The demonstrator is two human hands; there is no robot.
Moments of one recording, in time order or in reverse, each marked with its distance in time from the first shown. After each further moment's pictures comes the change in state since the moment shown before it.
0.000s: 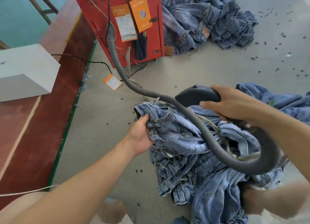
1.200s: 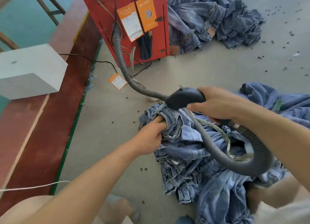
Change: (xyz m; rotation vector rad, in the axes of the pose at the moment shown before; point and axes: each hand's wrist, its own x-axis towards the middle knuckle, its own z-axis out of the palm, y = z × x) left_hand -0.024 0.004 -0.007 1.657 -0.103 0.470; right_hand -0.003 -0.067 0.020 -0.124 -0.070 0.015
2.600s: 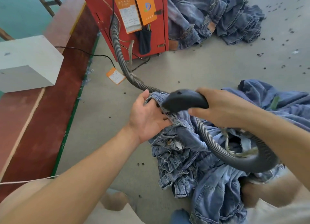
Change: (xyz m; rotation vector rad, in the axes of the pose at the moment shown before) left_hand 0.023 0.023 -0.017 -1.724 -0.062 -0.224; right_hand -0.026 0.006 0.003 -0.157 0.030 -0.137
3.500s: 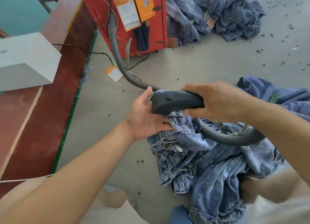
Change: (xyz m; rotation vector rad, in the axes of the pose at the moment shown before) left_hand -0.004 0.004 0.000 0.092 -0.131 -0.143; right_hand 0.006 0.008 -0.004 -0.070 0.059 -0.341
